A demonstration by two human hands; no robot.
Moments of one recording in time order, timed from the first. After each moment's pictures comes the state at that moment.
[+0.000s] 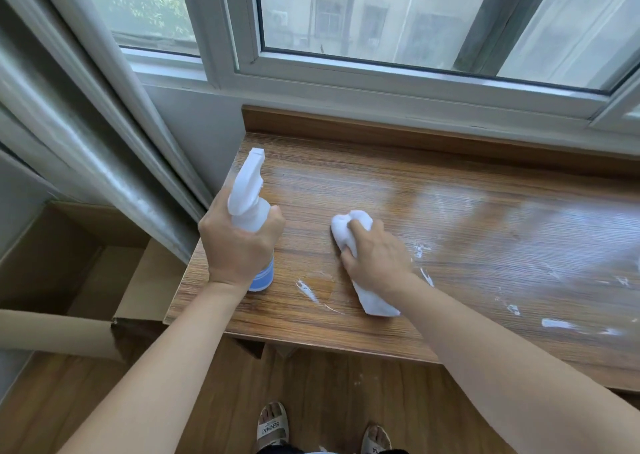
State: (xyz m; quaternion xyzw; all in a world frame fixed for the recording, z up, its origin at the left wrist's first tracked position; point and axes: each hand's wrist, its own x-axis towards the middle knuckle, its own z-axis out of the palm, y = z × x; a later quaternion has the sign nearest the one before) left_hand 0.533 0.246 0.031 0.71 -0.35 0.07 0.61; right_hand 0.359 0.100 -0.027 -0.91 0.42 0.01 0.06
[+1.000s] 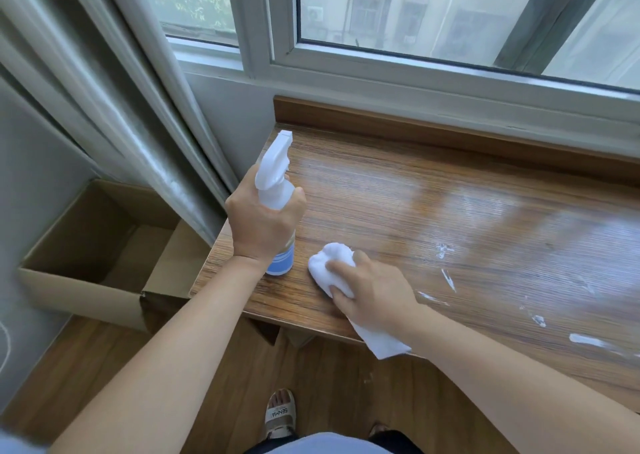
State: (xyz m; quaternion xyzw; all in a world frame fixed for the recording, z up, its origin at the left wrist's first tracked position) left_hand 0.535 0.242 0.035 0.72 -0.33 0.09 0.60; right_hand 0.343 0.160 -0.030 -0.97 0.22 0.00 0.07
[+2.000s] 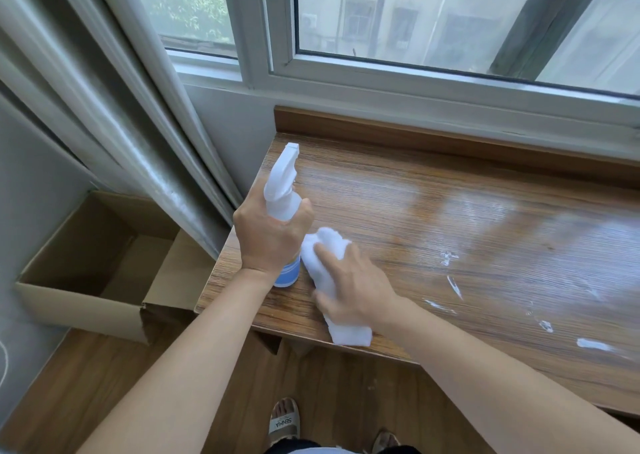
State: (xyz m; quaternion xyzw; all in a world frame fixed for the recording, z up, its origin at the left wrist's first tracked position) left_hand 0.537 0.241 0.033 0.73 -0.32 0.07 0.60; right_hand 0.382 0.173 -0.019 -0.95 0.27 0.03 0.18
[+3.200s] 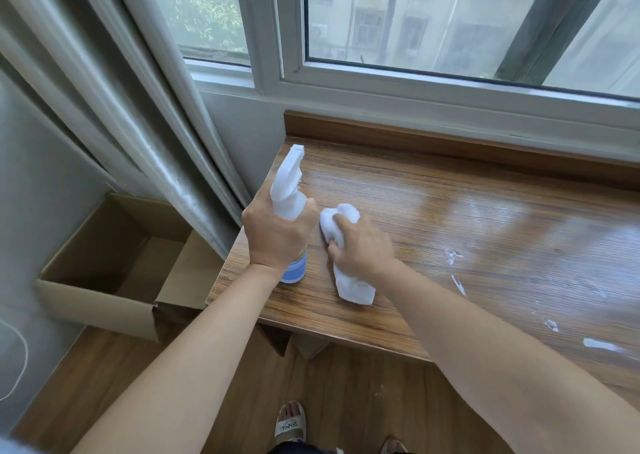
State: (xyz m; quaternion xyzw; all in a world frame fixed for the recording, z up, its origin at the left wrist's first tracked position) left_hand 0.532 0.246 0.036 0.73 -0.31 0.07 0.60; right_hand 0.424 0.124 -0.030 -0.93 0.36 0.01 0.13
